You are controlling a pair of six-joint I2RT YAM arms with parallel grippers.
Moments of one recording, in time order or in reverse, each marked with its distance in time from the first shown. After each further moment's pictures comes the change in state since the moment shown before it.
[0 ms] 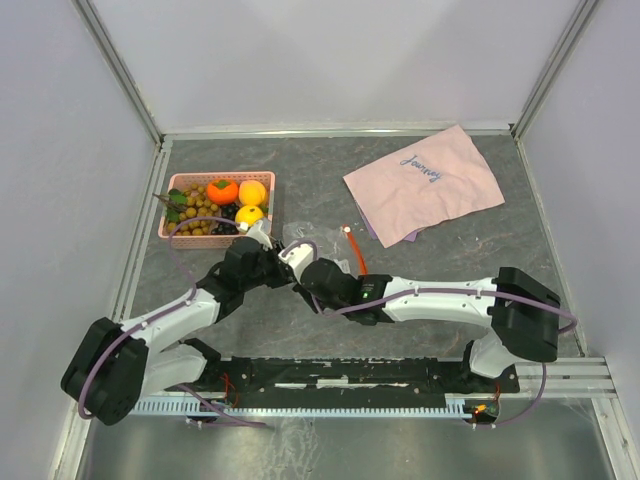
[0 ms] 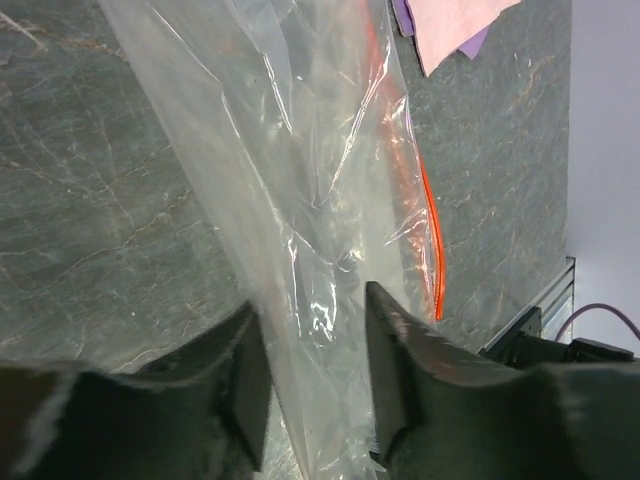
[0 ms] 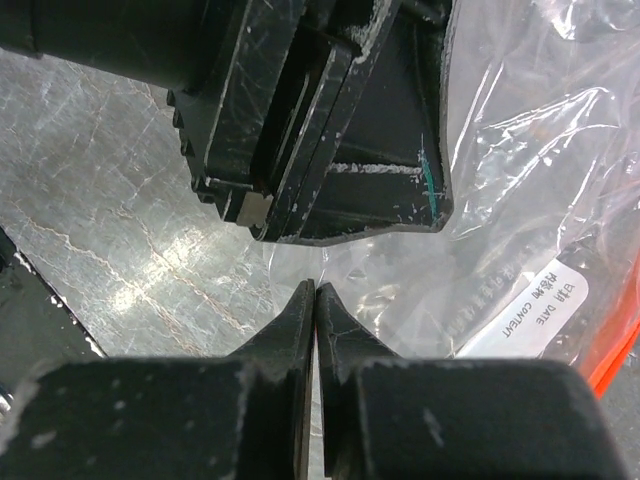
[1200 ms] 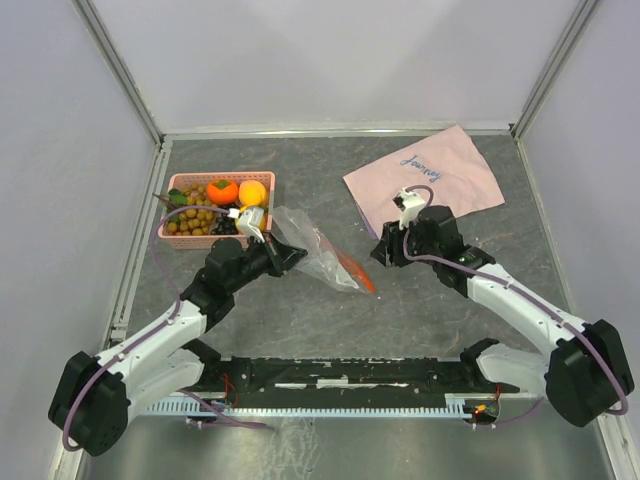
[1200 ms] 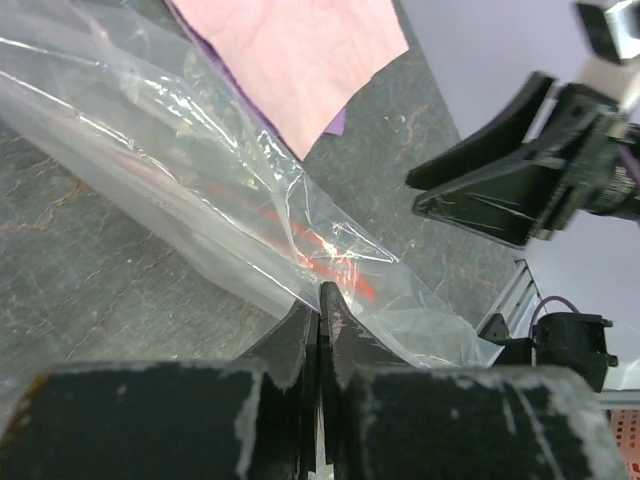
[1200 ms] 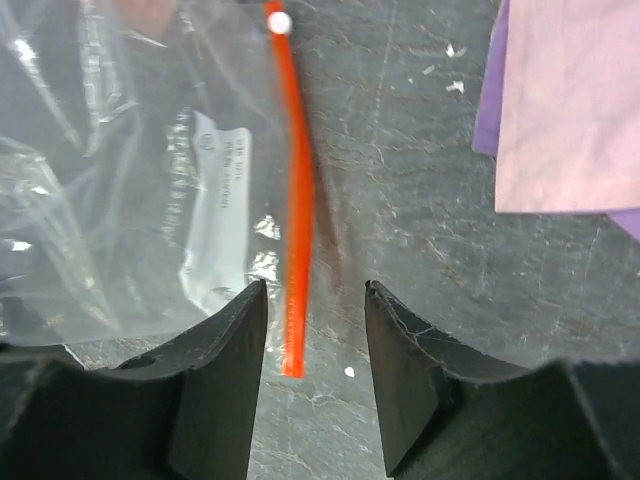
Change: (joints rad) left arm -0.004 -0.183 0.001 0.127 0.029 0.120; right arm -0.696 -0.435 -0.282 -0.048 -0.530 0.050
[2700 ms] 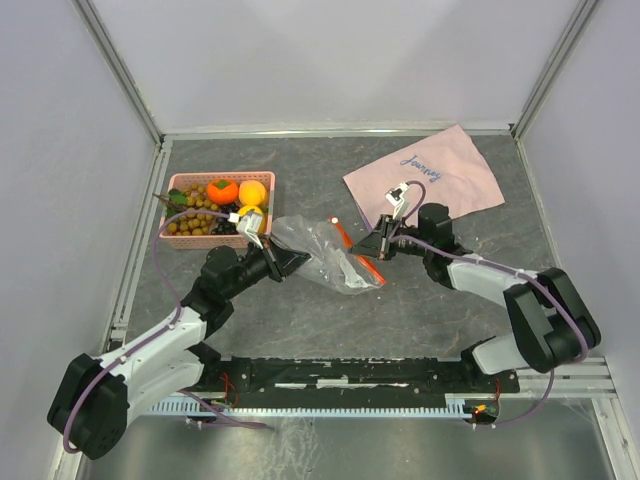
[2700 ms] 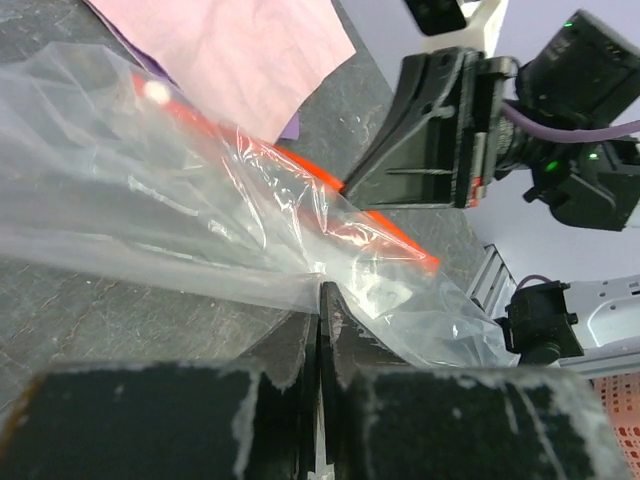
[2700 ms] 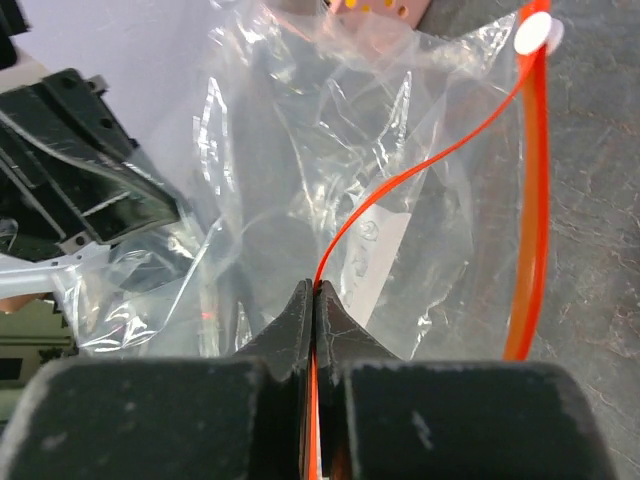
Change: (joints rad) left arm 0.000 -0.033 -0.079 0.180 0.087 -0.001; right arm -0.121 0.320 -0.122 0.681 -0.547 0.455
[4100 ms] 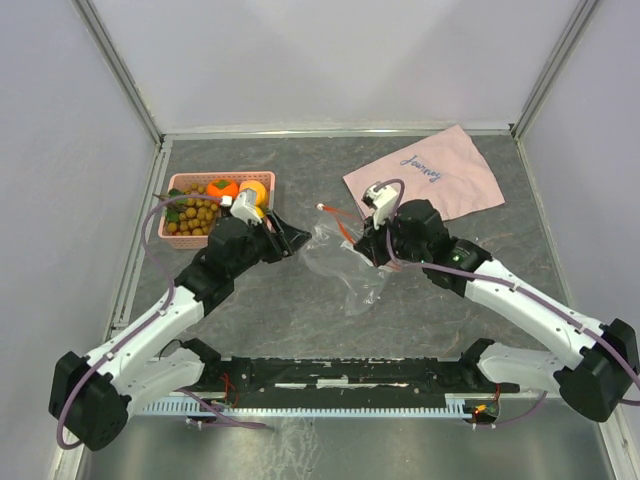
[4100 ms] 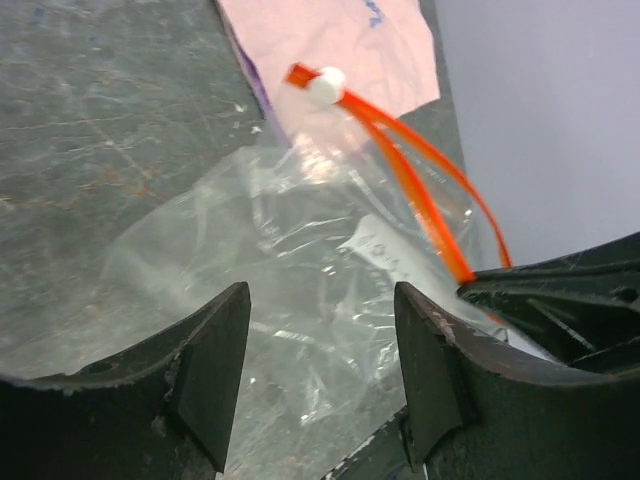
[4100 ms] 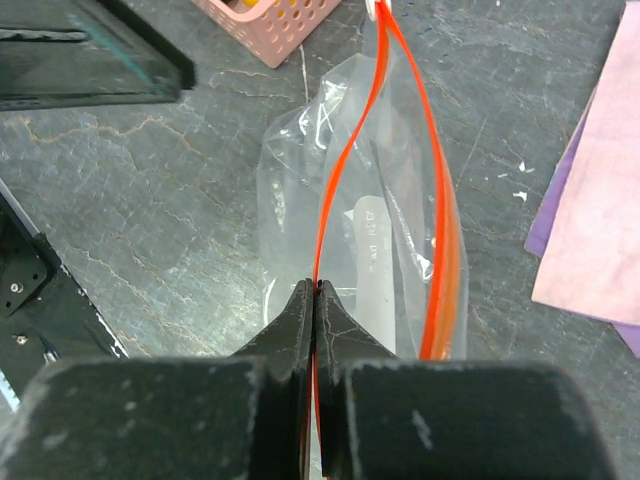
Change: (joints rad) left arm -0.013 0.034 0.301 -0.497 -0.245 -0.137; right arm 0.296 -0.327 0.320 -0.803 0.612 -0.568
